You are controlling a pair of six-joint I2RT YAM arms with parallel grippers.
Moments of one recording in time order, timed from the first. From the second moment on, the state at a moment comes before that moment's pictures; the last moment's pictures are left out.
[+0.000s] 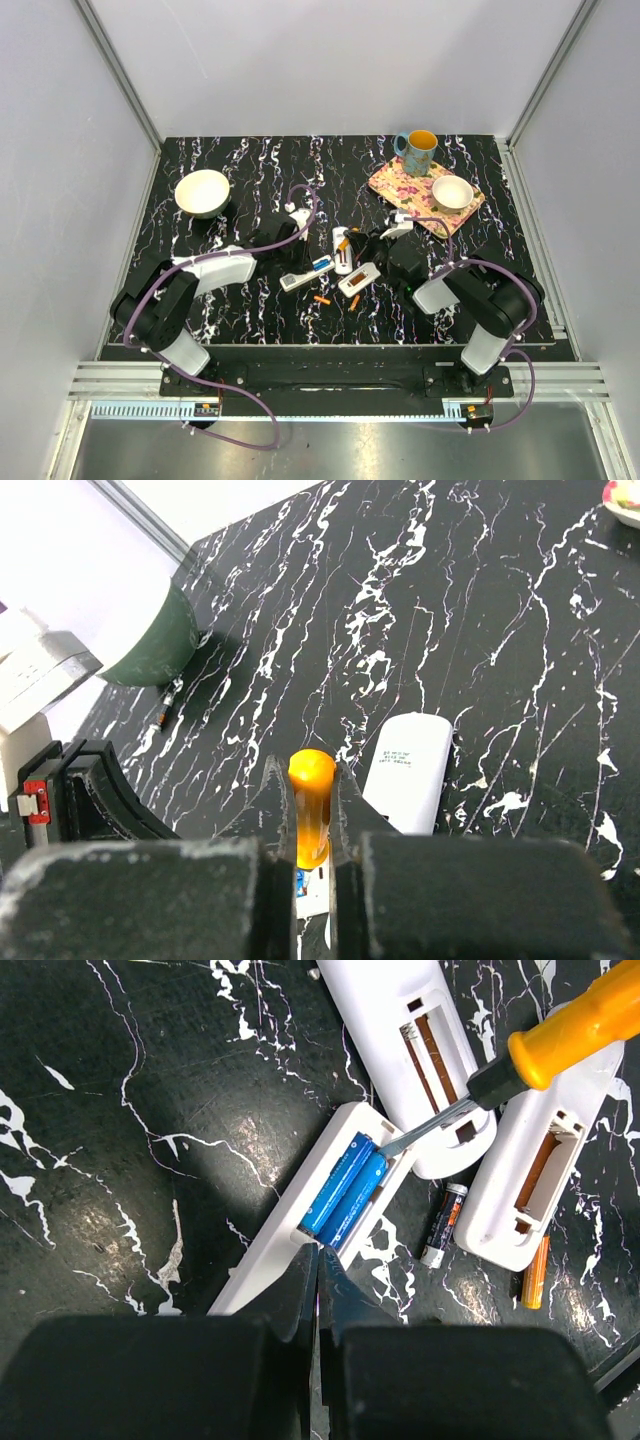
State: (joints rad) left arm -0.60 1.58 0.78 -0.03 0.18 -0.34; right arm 0.70 1.71 0.44 1.23 0.21 0.59
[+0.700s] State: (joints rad) left arm -0.60 1.63 0.81 -0.02 0.19 -0.36; right arm 0.54 1.86 0.43 1.32 0.03 0.97
